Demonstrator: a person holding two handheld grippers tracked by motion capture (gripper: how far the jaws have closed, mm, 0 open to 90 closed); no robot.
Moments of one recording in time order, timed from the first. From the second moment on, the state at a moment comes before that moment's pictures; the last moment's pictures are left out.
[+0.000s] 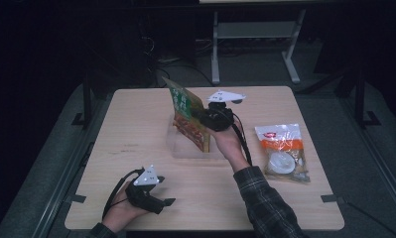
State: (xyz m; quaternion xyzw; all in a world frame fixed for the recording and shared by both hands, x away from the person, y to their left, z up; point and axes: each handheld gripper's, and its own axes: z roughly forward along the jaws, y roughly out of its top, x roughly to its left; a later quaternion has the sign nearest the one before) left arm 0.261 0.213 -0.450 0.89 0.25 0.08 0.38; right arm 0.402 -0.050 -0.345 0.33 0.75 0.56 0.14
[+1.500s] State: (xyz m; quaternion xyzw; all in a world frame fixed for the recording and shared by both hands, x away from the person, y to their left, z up) left arm 0.260 0.210 -0.453 0.89 0.24 0.07 0.37; right arm 0.394 -0.046 -0.360 0.30 0.79 0.52 0.11
